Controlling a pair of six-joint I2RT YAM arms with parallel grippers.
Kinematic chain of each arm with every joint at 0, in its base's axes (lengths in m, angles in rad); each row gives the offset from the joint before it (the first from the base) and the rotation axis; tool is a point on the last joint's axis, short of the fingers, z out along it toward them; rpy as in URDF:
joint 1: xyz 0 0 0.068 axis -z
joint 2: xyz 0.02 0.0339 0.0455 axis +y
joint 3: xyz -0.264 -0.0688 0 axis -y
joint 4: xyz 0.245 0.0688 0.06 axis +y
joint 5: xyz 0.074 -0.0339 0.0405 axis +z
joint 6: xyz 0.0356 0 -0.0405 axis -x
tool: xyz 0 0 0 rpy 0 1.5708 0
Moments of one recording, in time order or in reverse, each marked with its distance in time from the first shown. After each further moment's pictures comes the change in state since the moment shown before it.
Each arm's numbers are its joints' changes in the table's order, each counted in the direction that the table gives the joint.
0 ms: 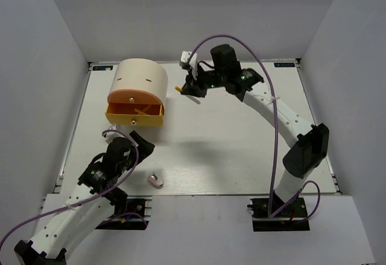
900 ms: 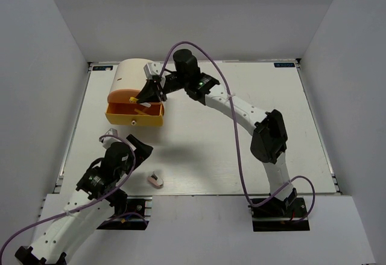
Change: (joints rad) left arm 0.000 -0.088 -0.044 0.035 0.007 0.065; right arm -0.172 0.367 0.311 -0.468 0.480 -0.016
